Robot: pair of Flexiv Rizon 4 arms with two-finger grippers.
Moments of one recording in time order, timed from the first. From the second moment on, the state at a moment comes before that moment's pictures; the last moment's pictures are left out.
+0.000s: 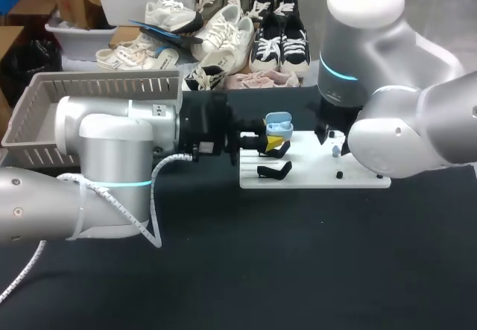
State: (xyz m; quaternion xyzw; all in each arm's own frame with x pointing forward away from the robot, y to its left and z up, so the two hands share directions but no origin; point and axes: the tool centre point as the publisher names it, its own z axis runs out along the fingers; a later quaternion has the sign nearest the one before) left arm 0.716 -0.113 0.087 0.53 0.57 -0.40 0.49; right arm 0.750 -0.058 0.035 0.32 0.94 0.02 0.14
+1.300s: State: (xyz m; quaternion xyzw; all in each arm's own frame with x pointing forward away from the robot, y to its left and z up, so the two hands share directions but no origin) left arm 0.715 -0.113 0.087 0.53 0.57 -0.40 0.49; right arm 0.750 -0.063 0.024 0.33 0.93 0.02 0.14
